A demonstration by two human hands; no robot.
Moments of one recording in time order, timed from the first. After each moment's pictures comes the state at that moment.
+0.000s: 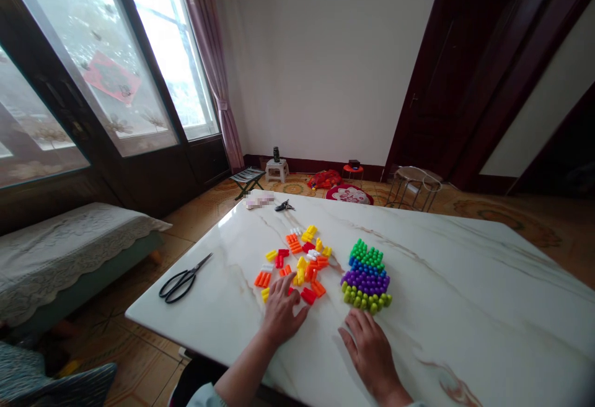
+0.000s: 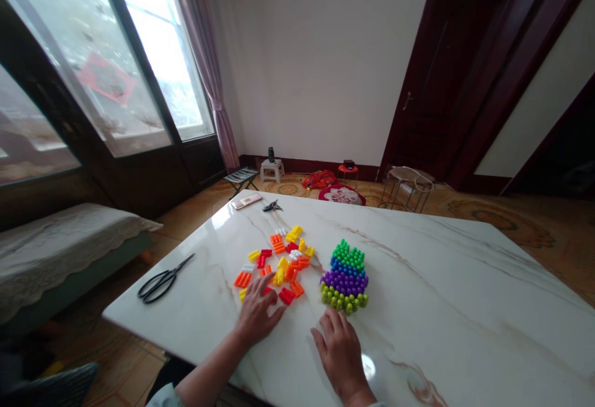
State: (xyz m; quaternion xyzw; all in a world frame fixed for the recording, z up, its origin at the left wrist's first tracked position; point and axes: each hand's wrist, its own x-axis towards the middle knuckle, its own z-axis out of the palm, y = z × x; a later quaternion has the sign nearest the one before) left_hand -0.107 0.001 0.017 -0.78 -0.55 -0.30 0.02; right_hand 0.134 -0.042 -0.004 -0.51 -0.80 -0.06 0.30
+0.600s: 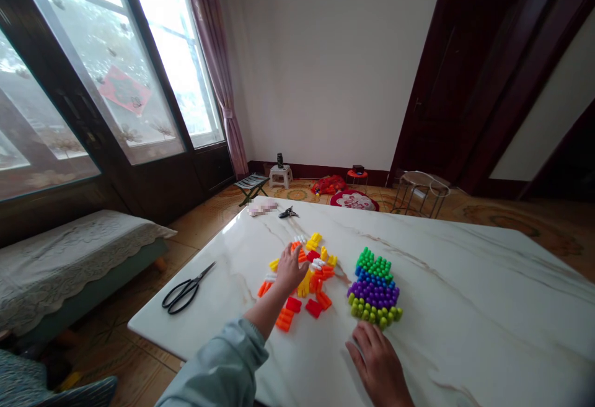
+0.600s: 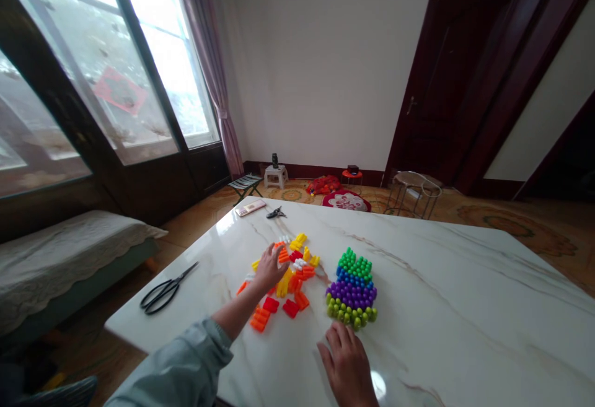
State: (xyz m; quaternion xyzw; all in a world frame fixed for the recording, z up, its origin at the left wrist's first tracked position) left_hand -0.103 0.122 0.046 -0.70 -0.68 -0.22 -0.08; right_hand 0.135 -0.036 -0.010 -0.51 -0.79 -0.06 0.33
